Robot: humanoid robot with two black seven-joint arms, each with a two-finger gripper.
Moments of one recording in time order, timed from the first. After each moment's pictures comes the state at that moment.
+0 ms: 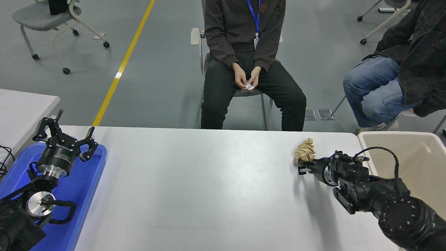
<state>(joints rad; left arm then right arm) -0.56 0.46 -0.56 -0.39 -0.24 -0.68 -0.60 0.85 0.00 -0.73 0.07 -0.79 -0.07 0.29</state>
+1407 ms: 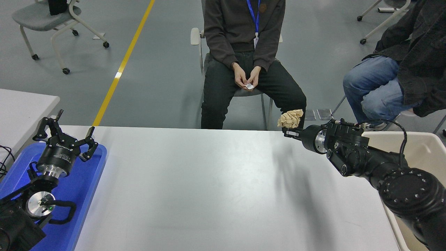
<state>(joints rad) -0.56 0.46 -0.56 -0.39 -0.24 -0.68 -0.60 1.06 0.00 -0.57 0.08 -0.60 0.11 0.44</state>
